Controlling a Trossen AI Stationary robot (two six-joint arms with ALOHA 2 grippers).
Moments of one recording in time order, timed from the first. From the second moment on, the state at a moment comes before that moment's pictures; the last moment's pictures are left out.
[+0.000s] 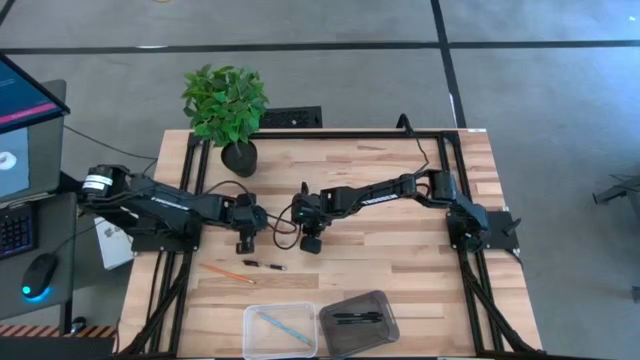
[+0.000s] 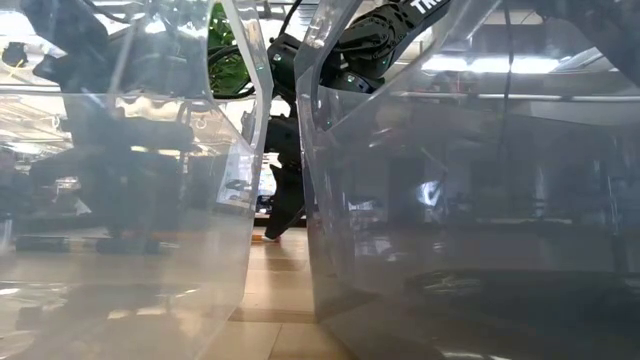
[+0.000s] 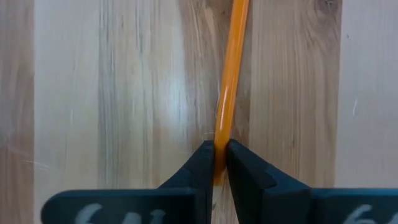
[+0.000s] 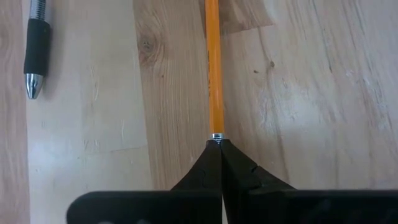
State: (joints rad) left arm -0.02 1.36 0.47 -0.38 -0.13 -0.02; right arm -0.01 2.26 1.58 -0.46 -0.14 0.12
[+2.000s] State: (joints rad) left arm -0.37 1.30 0.96 -0.69 -0.14 -0.10; right arm 0.01 1.69 1.06 -0.38 0.36 0.19
